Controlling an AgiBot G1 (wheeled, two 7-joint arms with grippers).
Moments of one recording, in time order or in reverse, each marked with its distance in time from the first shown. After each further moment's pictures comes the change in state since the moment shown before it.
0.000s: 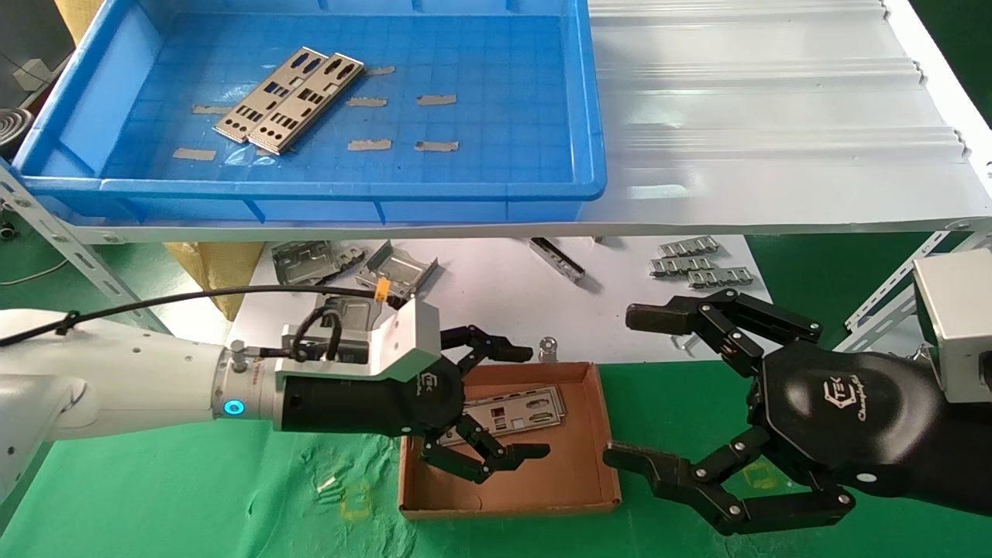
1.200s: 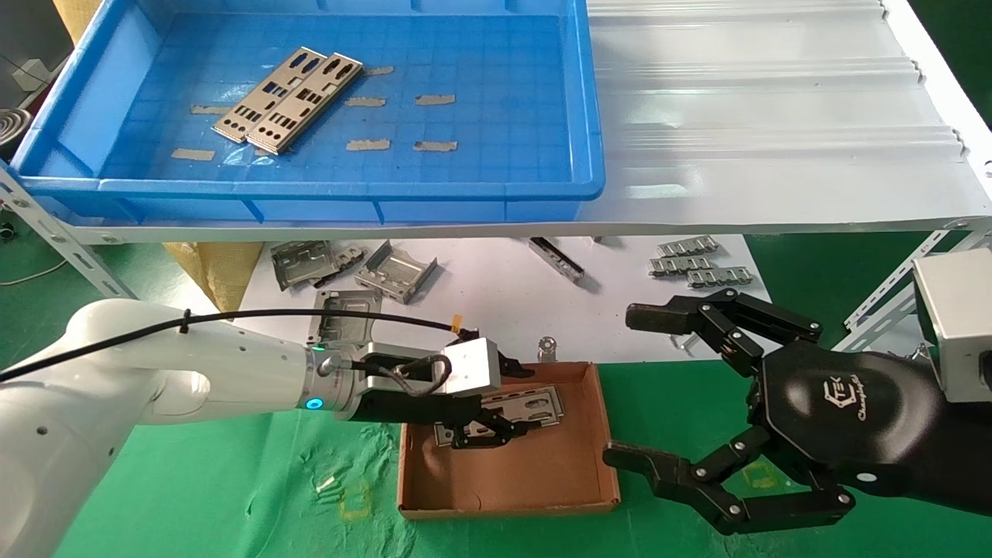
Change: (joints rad) left arm -0.036 0.138 0.112 0.080 0.175 -0.293 0.140; right arm 0.000 0.000 0.000 0.000 0.000 -0.001 0.000
